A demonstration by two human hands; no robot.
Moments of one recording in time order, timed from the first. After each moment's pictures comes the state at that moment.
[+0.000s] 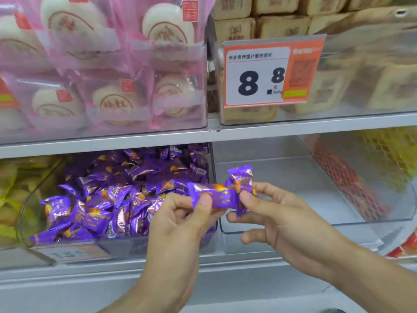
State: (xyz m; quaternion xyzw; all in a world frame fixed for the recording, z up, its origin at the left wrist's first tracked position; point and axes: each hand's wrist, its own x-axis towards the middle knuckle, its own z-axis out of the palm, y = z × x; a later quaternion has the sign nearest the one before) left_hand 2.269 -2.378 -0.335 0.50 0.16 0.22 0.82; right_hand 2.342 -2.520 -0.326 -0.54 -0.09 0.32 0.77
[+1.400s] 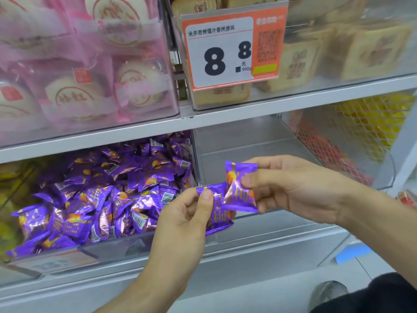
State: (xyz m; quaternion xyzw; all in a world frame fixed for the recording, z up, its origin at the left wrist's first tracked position) left_hand 2.278 -2.385 -0.354 0.68 0.11 0.11 0.71; right_hand 2.374 -2.549 -0.309 -0.62 -0.16 0.37 0.67
